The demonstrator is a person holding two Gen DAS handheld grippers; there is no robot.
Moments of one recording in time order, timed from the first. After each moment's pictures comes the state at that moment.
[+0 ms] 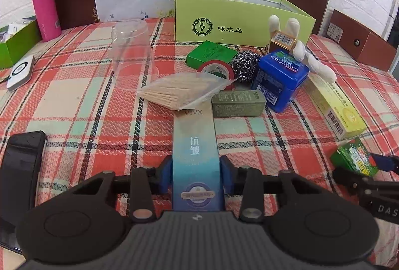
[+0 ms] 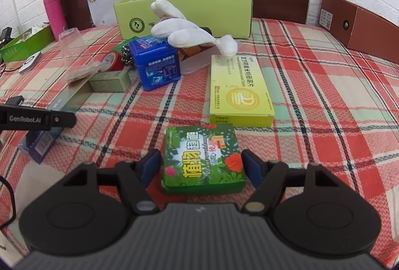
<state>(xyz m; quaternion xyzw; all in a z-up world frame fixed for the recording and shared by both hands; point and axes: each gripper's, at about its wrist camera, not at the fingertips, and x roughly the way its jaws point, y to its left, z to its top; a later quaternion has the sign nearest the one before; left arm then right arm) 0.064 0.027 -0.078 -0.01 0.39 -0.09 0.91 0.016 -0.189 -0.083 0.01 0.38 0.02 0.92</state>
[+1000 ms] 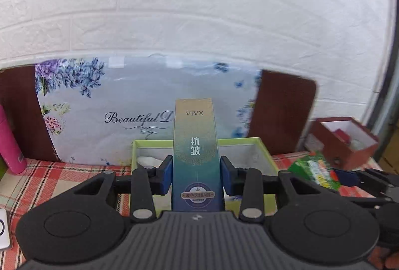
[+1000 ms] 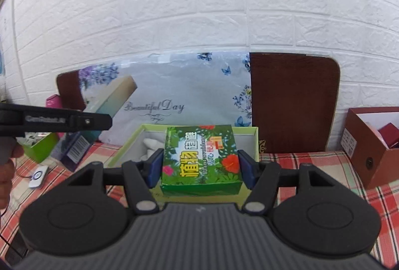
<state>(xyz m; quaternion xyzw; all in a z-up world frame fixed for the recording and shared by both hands) 0.234 -0.028 0.095 -0.02 0.25 -0.13 0.96 0.196 -0.229 0.071 0.04 0.24 0.07 0.97</state>
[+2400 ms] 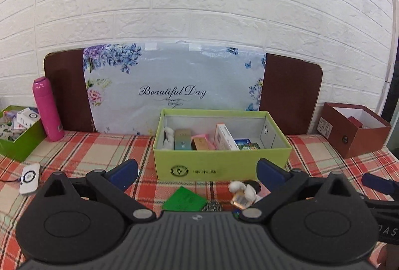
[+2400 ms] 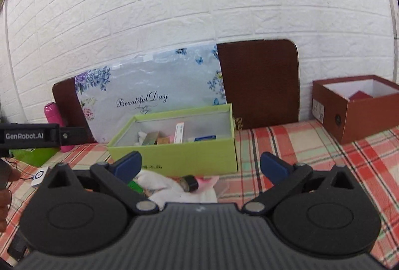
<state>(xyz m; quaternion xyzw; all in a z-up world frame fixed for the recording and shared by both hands) 0.097 -0.035 0.068 -0.01 0.23 -0.05 0.97 0.070 -0.248 0.033 0.09 0.20 0.03 0.97</state>
